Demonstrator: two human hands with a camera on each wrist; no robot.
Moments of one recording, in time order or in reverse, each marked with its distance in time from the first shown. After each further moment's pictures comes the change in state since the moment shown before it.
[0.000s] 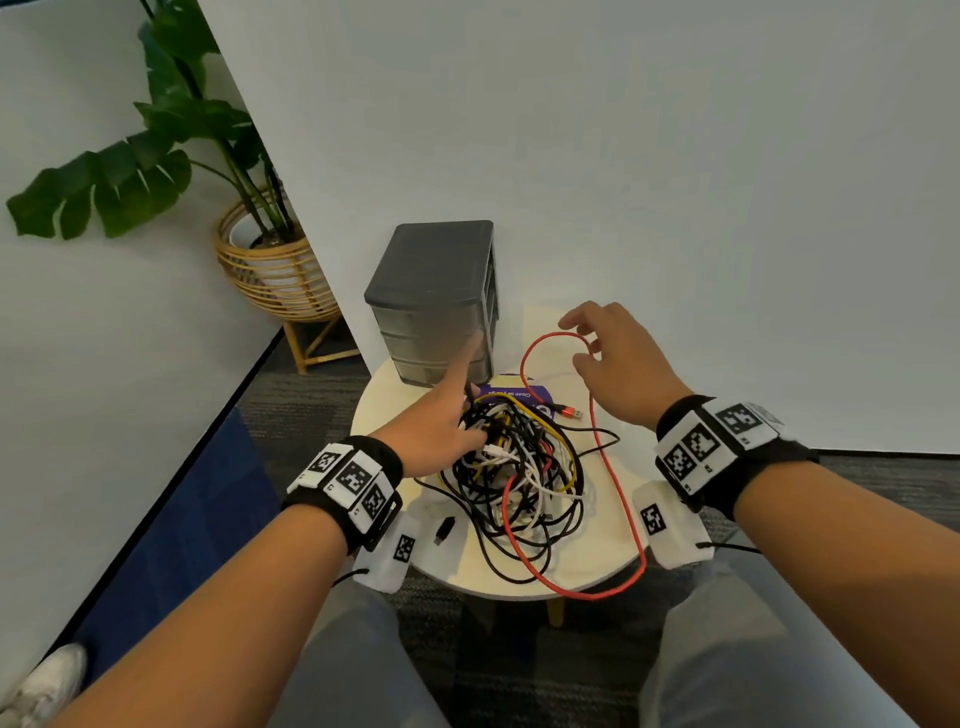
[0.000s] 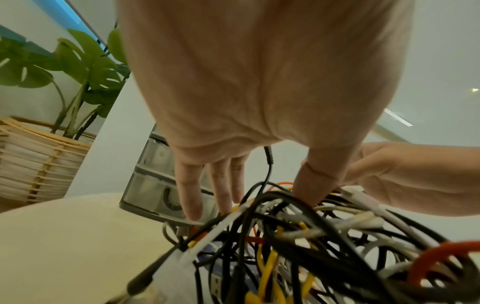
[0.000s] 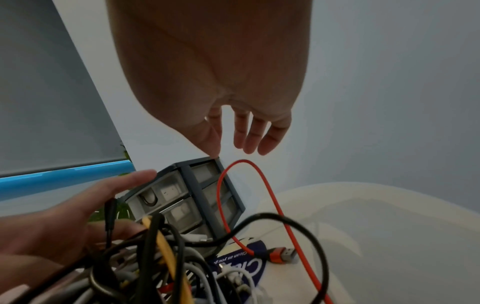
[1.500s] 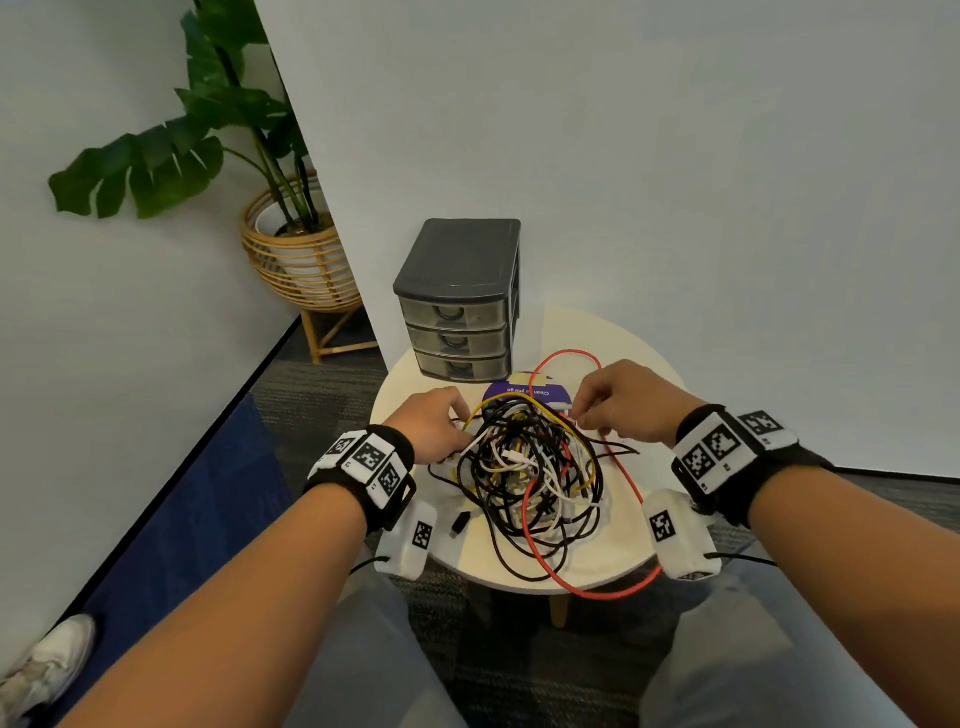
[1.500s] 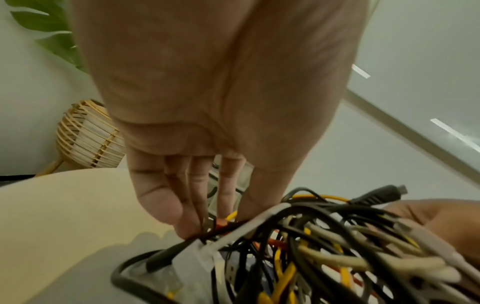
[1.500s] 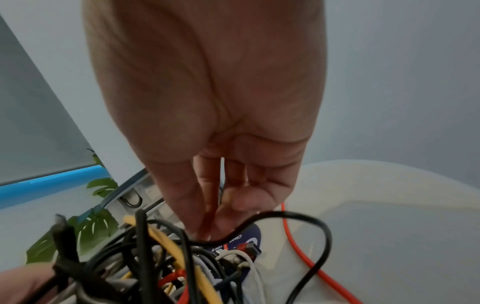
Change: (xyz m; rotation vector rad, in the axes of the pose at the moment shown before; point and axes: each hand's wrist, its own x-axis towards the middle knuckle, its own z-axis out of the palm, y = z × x) left_hand 0.000 -0.033 -0.010 0.199 0.061 -0.289; right_hand -0.013 -0.005 0.008 0.046 -0.432 0.174
